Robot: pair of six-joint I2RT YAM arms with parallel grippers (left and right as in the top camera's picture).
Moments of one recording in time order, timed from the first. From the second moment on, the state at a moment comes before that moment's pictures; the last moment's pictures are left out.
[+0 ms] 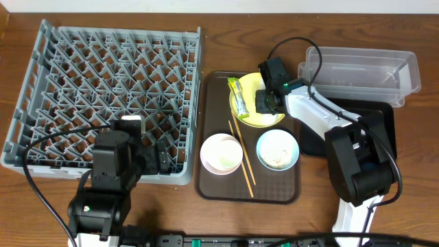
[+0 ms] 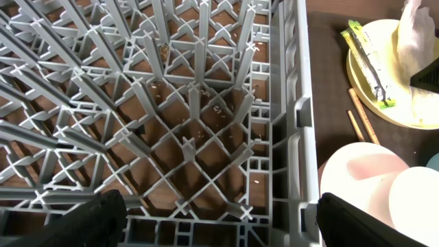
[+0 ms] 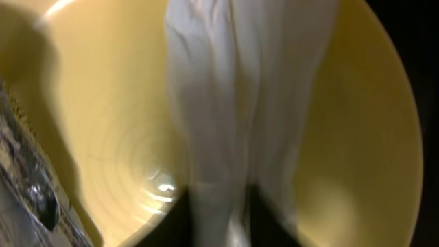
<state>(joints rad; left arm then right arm) -0.11 0.73 0.73 -0.78 0.02 -0.15 0.40 2.03 1.33 -0.51 0.05 0.40</state>
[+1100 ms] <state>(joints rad) -0.11 0.73 0.73 -0.78 0.02 -0.15 0.16 1.74 1.44 -0.38 -0.10 0.45</state>
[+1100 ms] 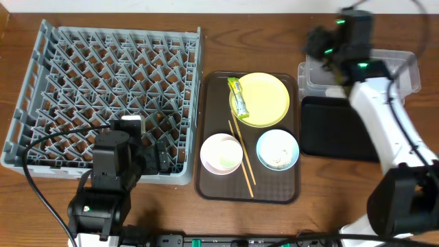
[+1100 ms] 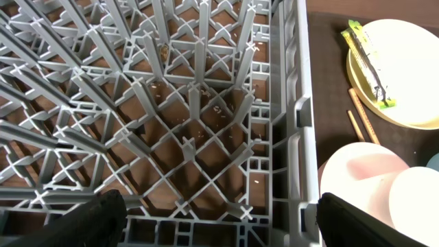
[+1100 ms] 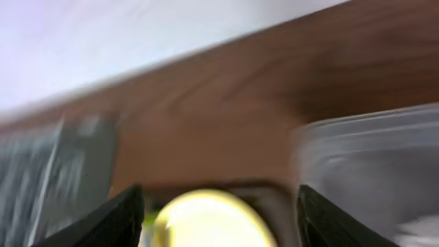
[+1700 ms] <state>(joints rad) -0.11 0.73 0.73 -0.79 0.02 -0.15 0.52 2.08 1.44 -0.43 -0.06 0.25</state>
